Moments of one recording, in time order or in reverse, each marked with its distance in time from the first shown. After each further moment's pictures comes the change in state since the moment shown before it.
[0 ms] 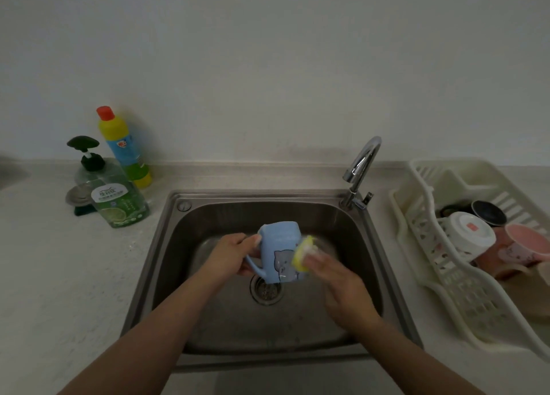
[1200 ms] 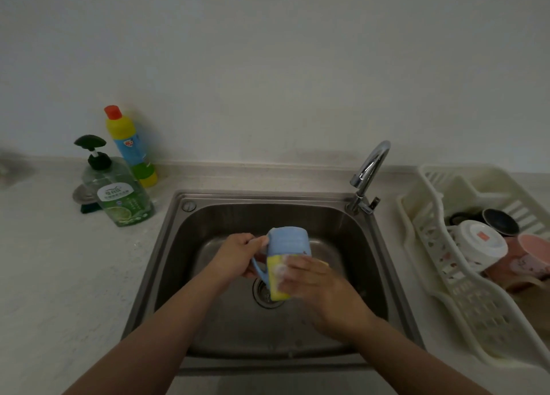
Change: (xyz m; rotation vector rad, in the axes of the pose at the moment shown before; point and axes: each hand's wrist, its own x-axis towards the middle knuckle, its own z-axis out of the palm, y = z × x) left_hand 0.004 0.009 0.000 -0.047 -0.025 0.010; right_hand 0.026 -0.020 -0.001 -0.125 -0.165 -0.407
